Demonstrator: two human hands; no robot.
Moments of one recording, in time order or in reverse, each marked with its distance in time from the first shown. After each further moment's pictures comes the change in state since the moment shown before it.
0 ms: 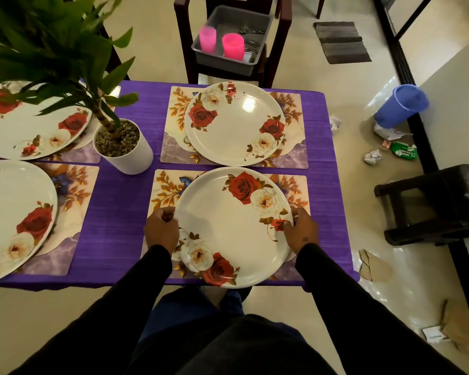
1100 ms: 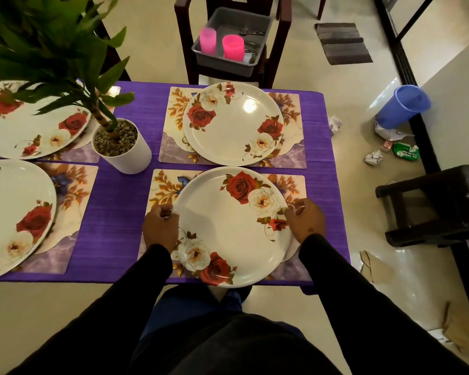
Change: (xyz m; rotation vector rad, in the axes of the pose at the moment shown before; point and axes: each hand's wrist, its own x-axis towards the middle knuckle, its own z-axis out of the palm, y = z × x) left_hand -0.004 0.003 0.002 0.028 0.039 0.059; right_hand 0.026 0.005 -0.014 -0.026 0.124 -0.046
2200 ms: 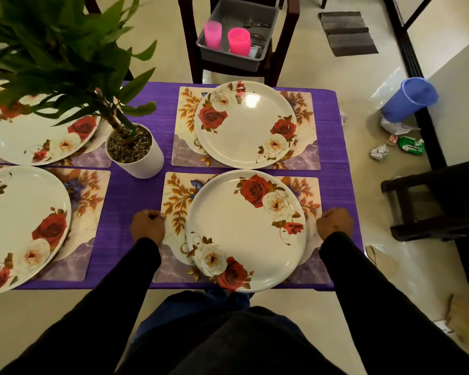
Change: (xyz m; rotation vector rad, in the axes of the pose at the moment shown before) left_hand 0.068 -0.017 -0.043 0.120 -0.046 -0.212; right_hand 0.016 -0.007 -0.010 -0.165 0.102 0.276
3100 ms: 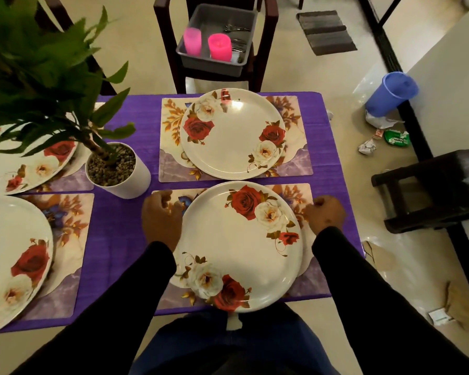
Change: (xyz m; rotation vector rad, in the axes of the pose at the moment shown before) left_hand -0.013 0.060 0.032 -0.006 0.102 0.474; right_hand 0.004 -0.032 -0.001 0.232 0.080 -0.038
